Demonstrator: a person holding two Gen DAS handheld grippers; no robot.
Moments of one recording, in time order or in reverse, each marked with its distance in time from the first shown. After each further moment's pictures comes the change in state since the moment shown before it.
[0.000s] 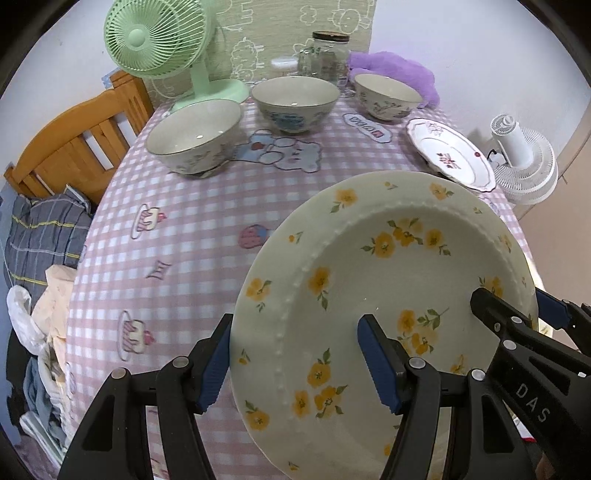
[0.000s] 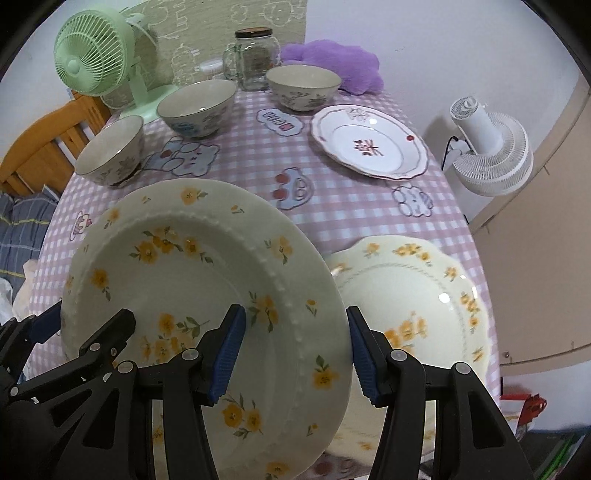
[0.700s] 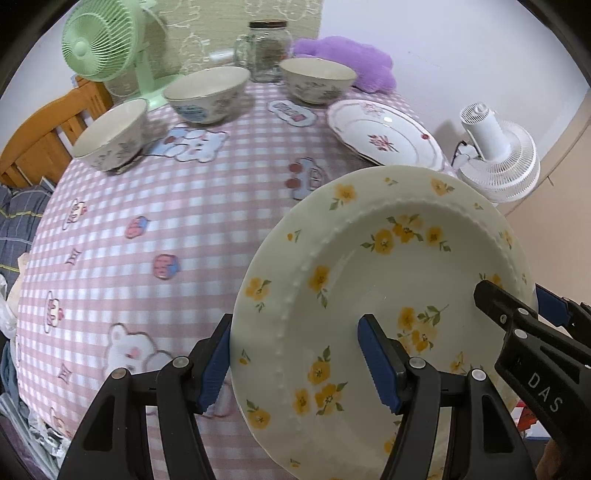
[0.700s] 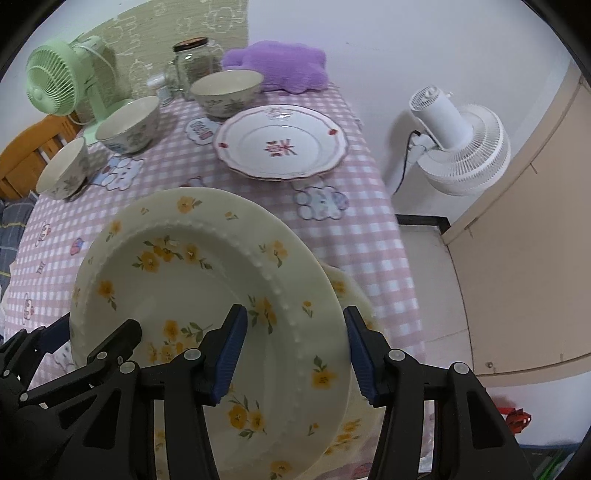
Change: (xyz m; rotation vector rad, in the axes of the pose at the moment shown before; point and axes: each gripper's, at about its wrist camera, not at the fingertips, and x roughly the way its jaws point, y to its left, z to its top) left arm 0.021 -0.115 0.004 -0.028 0.023 -0.066; right arm 0.009 -0.125 0.003 0.004 -0.007 -0.030
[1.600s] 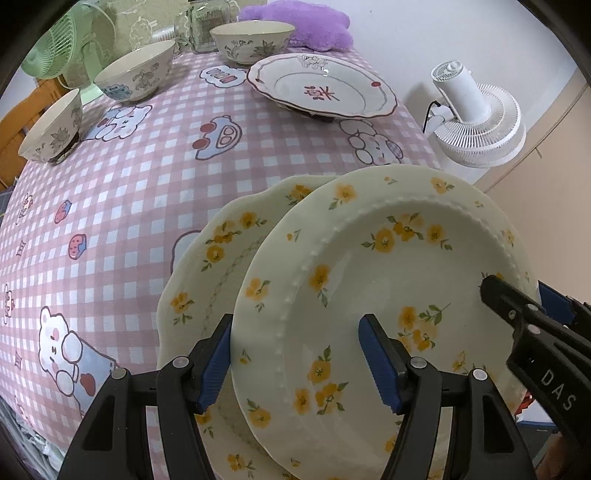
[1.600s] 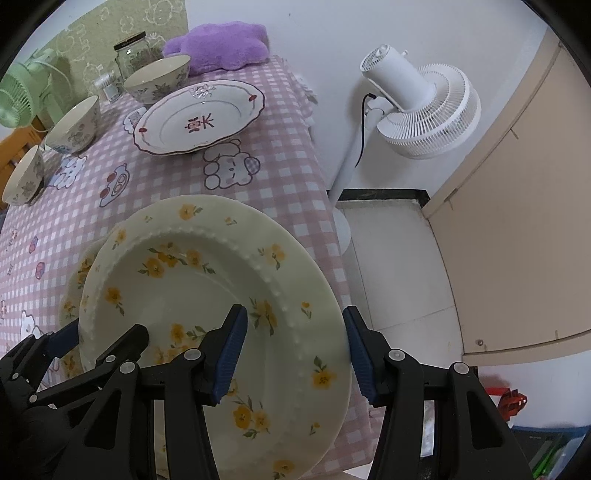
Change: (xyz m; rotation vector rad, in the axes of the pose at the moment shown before) left arm 0.038 -0.070 -0.012 0.033 0.095 -0.047; right arm 0.029 -0.076 -0.018 0.066 0.067 -0.038
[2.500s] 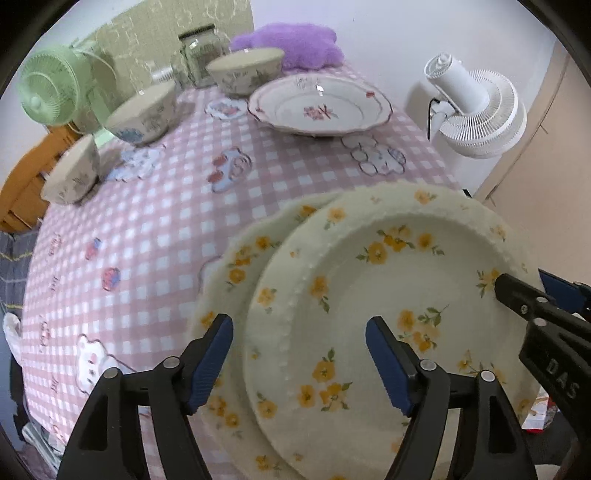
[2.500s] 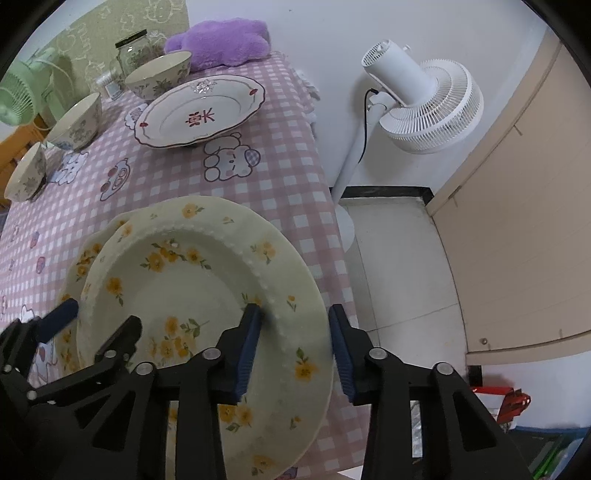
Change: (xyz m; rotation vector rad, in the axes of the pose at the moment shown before) left arm -0.018 -0.010 -0.003 0.121 -0.095 0.143; right arm 0.001 -0.004 -0.006 -0.006 0.002 0.023
